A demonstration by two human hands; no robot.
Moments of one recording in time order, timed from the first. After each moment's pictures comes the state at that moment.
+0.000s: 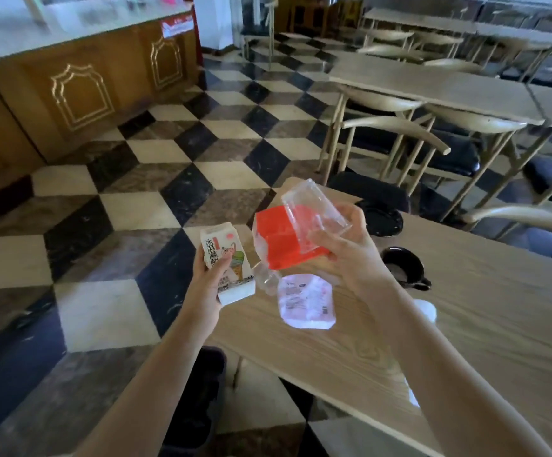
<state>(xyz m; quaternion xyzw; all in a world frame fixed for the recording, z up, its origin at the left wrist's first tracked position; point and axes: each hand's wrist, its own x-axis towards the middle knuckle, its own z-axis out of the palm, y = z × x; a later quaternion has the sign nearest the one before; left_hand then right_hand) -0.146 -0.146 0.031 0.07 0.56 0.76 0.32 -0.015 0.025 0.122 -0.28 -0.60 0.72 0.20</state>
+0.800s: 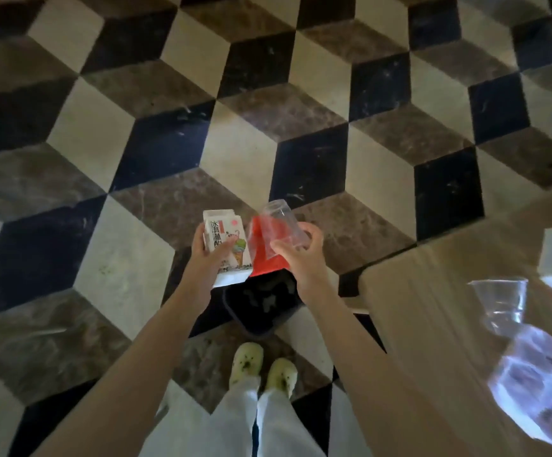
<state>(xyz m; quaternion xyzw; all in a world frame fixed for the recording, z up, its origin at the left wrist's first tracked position) -0.195 -0.406 -0.186 -0.29 0.60 0.73 0.15 -0.211 -0.239 -0.158 -0.25 -0.67 0.67 -0.17</state>
